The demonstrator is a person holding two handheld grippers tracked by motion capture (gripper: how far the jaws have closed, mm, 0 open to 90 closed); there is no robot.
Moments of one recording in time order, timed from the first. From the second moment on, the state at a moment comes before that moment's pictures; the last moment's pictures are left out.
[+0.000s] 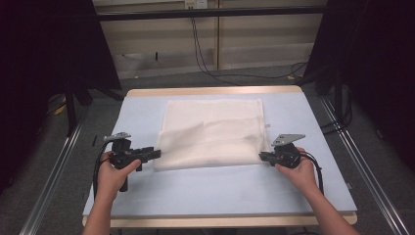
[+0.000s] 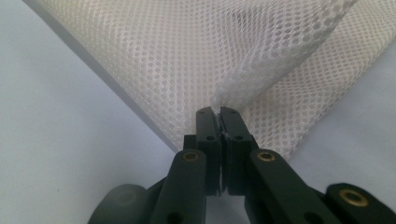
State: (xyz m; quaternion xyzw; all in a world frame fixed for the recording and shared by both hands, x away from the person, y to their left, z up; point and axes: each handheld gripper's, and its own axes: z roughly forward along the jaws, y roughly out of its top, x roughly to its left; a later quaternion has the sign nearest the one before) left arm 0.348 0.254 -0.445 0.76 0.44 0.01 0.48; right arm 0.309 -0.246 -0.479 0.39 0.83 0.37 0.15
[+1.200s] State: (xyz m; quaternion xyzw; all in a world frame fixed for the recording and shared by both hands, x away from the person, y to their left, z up) left arm 0.313 0.207 -0.470 0.83 0.37 -0.07 0.41; right arm 0.311 -0.249 -0.476 0.40 0.82 0.37 0.15
